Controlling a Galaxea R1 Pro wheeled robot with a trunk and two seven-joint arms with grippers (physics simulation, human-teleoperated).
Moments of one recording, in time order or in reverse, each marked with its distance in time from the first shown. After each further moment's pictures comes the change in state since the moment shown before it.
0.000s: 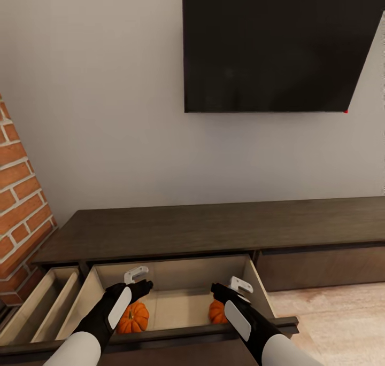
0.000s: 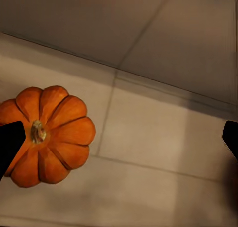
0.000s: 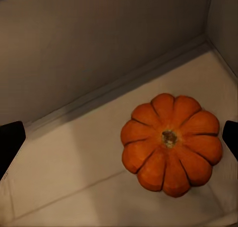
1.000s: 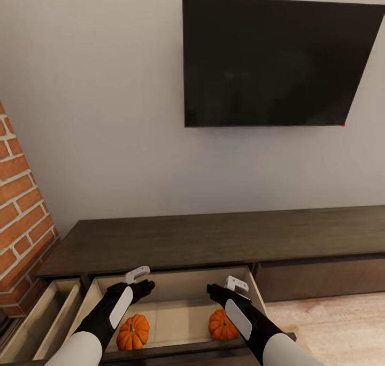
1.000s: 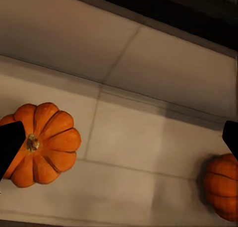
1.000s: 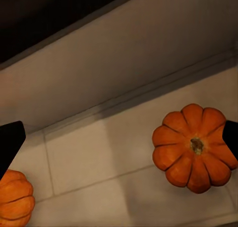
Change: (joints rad) left arm 0.000 -0.008 -0.001 -0.005 0.000 0.012 -0.005; right arm -0.001 -0.008 0.002 -0.015 0.006 0.085 0.084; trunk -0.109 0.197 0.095
